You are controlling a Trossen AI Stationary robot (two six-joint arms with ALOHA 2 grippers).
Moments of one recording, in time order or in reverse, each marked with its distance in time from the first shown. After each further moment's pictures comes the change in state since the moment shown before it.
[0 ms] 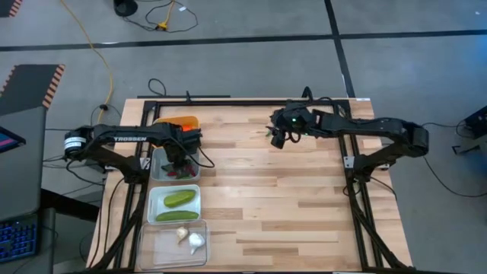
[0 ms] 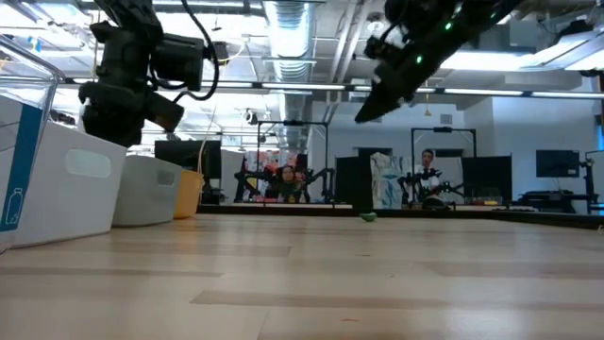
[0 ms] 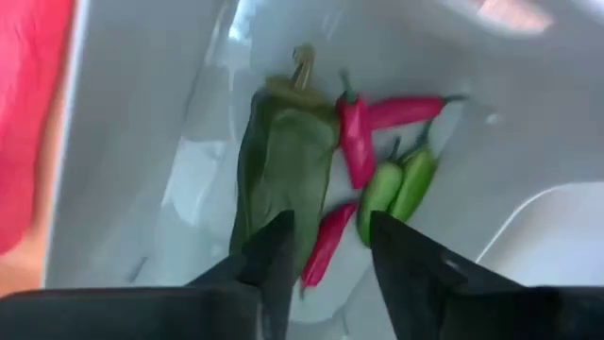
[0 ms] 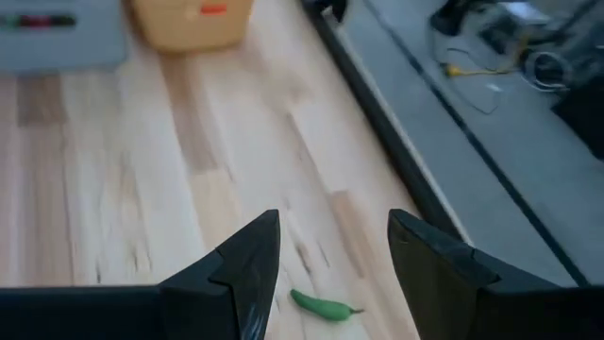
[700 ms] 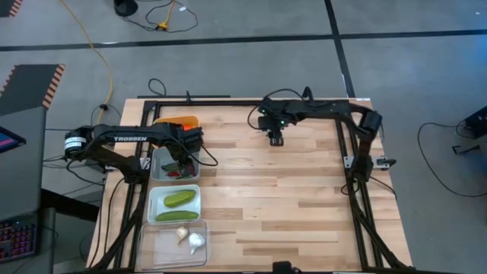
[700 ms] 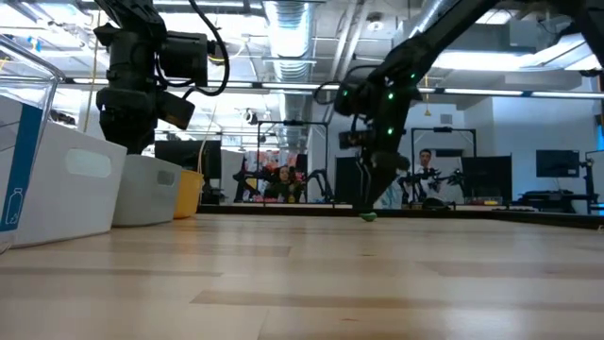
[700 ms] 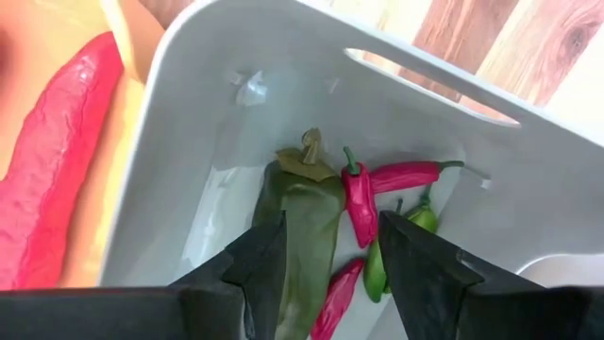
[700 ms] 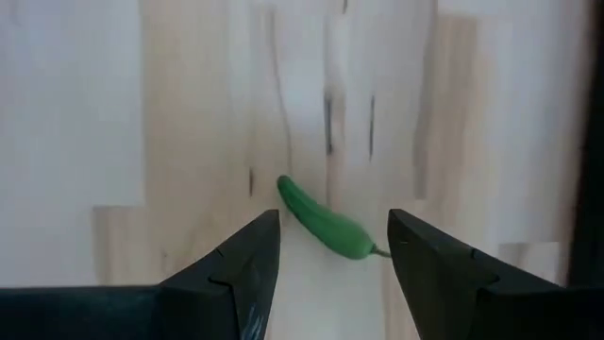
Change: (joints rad) left arm 0.000 -0.001 0.002 0.107 -0.040 0.015; right arm -0.170 0.513 0.309 -0.379 -0.172 -0.395
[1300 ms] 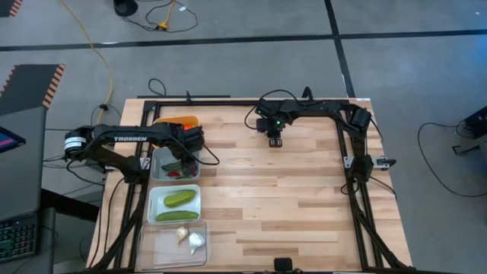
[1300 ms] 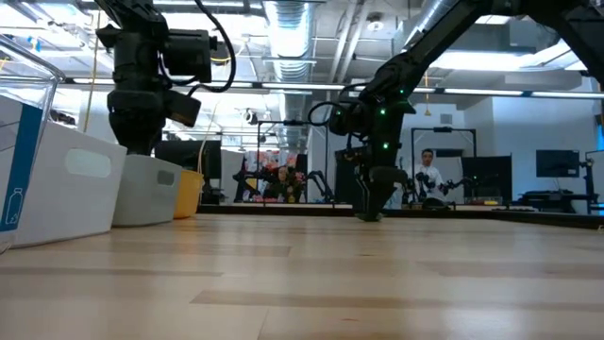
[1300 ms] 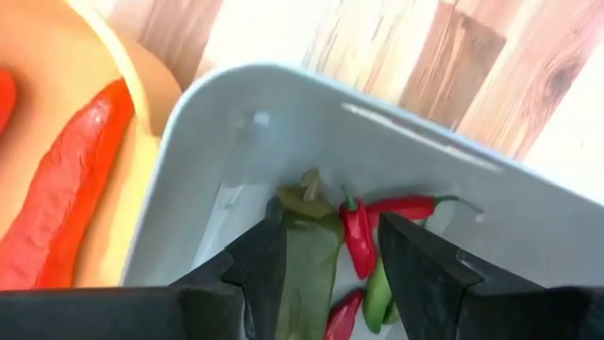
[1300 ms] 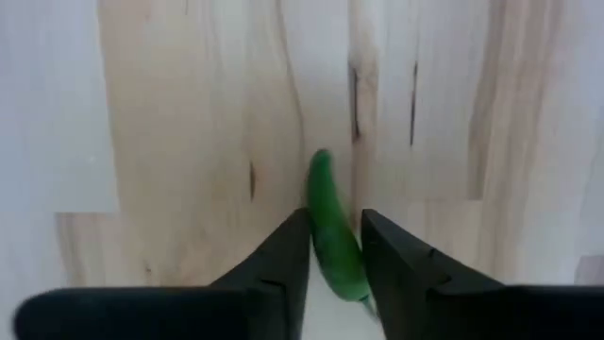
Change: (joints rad) left arm 0.000 0.000 0.000 0.059 -0.014 0.000; right arm -0.031 0.124 0.062 -0.085 0.000 -0.001
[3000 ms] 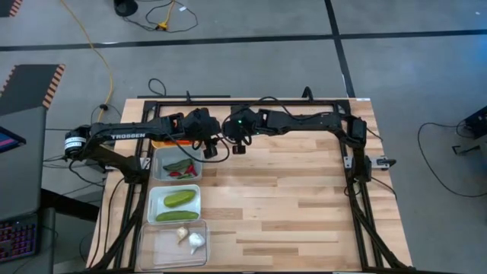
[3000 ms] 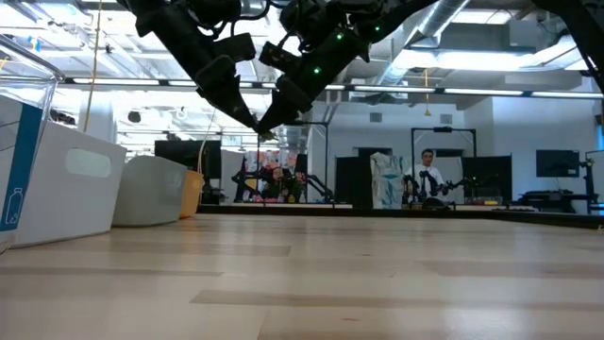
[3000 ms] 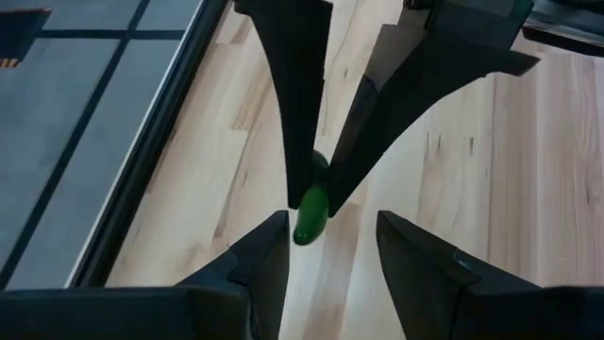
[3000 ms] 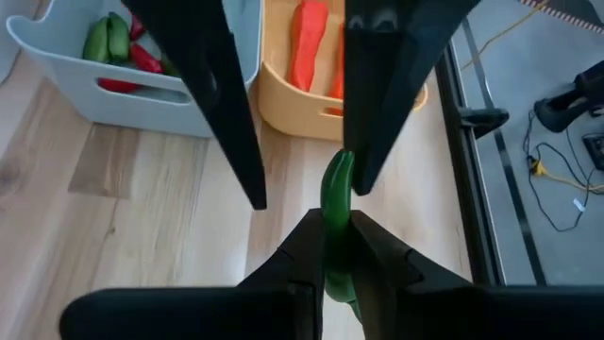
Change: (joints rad) left arm 0.000 0.000 0.130 0.525 -0.165 0.338; right arm 0.298 -0.006 0.287 0.373 0.001 0.122
